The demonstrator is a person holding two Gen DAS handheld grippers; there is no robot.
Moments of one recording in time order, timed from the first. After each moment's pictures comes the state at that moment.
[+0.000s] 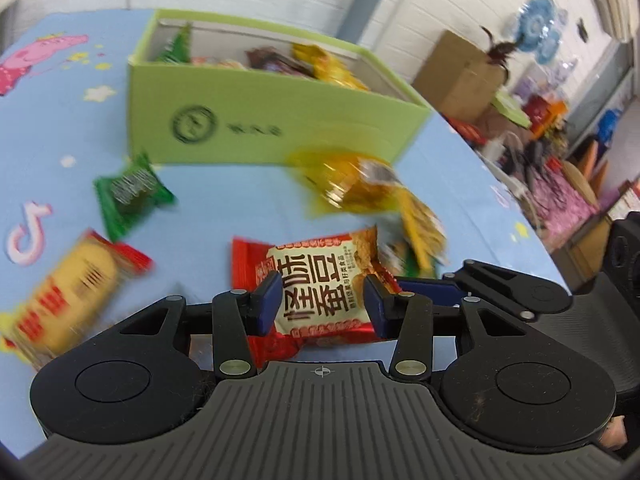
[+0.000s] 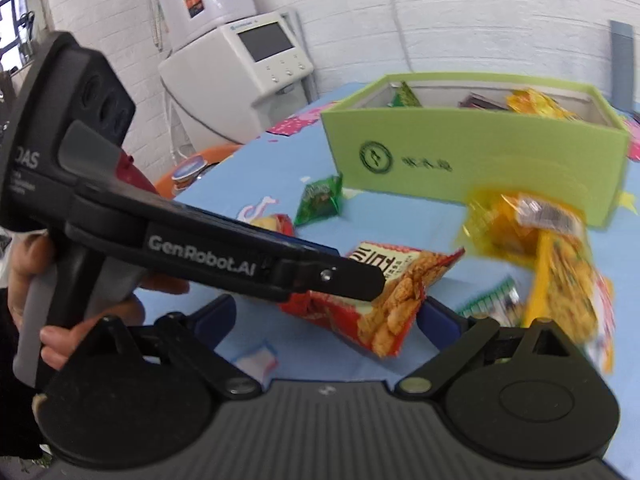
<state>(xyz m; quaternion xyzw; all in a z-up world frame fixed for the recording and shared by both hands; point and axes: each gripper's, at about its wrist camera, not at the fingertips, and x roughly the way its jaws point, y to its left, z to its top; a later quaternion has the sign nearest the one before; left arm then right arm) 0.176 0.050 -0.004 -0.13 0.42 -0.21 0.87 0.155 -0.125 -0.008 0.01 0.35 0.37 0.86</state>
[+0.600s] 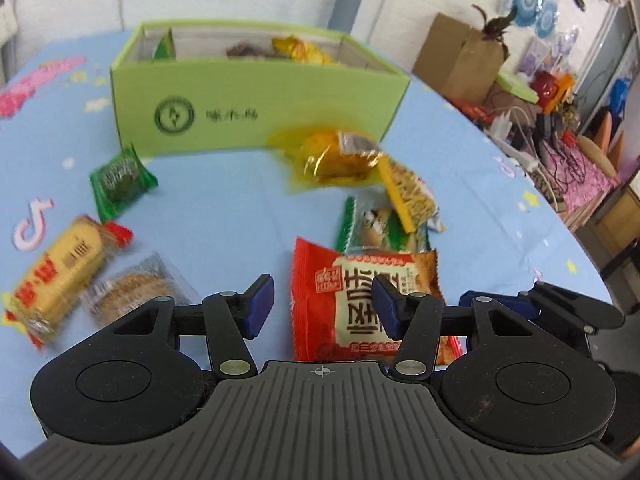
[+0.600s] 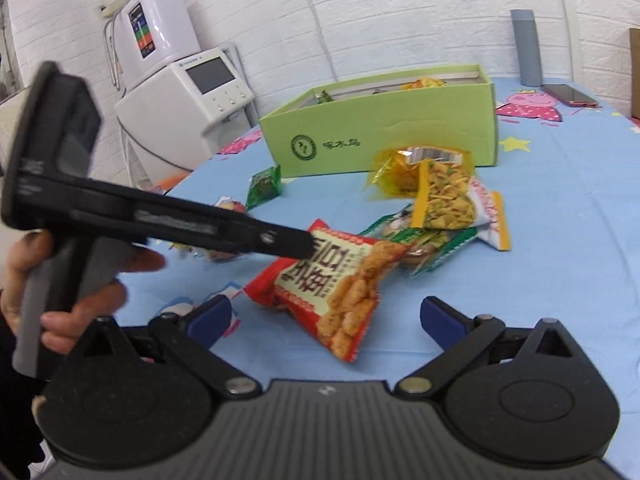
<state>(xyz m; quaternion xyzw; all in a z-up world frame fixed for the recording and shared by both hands) 0.157 0.023 -0.012 -0.07 0.41 -0.19 0.89 0.098 -0.186 -0.021 0.06 0.33 0.30 0.89</state>
